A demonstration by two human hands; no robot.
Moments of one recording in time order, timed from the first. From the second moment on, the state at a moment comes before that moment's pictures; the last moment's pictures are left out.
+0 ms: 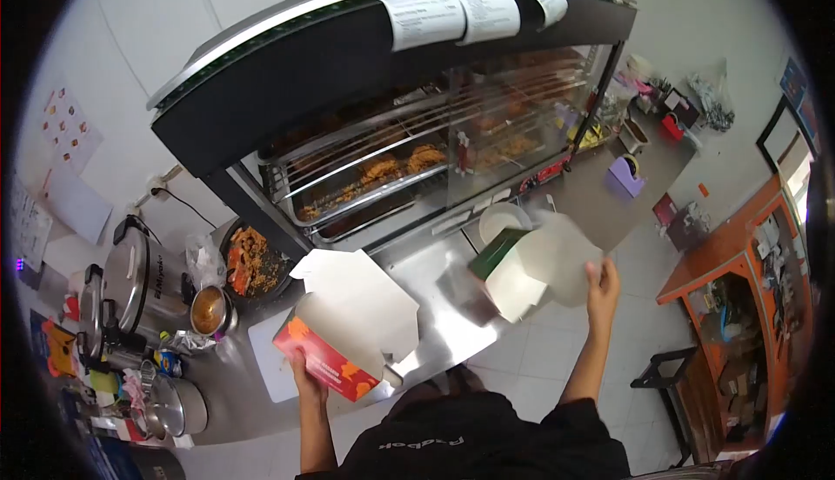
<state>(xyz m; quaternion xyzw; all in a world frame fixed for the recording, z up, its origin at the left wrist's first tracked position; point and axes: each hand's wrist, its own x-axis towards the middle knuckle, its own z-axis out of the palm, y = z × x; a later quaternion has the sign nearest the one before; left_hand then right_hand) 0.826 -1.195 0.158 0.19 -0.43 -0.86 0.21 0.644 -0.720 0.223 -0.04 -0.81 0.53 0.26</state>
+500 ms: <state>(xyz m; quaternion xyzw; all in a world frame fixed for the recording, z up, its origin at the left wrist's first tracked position) 0.799 -1.052 0.103 0.14 -0.41 -0.90 0.08 0.592 -0.809 0.150 0.27 -0.87 0.41 -0.09</state>
